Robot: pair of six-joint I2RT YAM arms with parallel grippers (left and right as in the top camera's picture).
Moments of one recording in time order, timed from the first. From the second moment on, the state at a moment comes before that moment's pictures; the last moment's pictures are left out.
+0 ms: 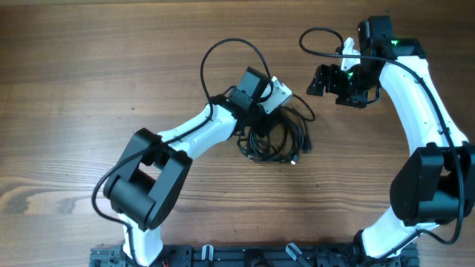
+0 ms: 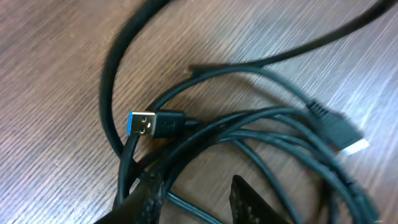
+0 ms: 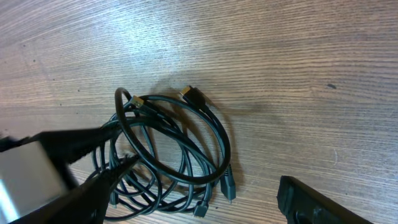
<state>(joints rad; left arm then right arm) -0.62 1.97 1.24 -0.27 0.29 0.20 0.03 1.84 1.54 -1.11 -0.36 0.20</state>
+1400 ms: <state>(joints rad) -0.63 1.99 1.25 -0.24 0.00 0.12 0.03 1.84 1.54 -1.12 -0.39 0.17</state>
